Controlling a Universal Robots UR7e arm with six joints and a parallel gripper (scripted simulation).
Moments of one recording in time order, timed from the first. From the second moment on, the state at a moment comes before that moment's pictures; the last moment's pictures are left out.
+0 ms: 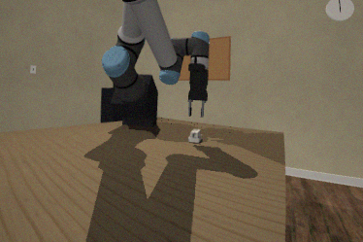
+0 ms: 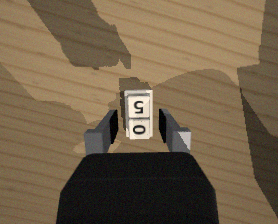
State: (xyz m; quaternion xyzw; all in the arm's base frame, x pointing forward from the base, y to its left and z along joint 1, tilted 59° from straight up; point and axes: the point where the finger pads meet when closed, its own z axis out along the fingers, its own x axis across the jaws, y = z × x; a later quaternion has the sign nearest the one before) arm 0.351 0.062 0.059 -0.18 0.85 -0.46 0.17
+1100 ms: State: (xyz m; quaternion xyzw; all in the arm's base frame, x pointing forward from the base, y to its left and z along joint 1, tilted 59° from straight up) arm 0.368 0.035 0.040 -0.18 0.85 -0.46 0.17
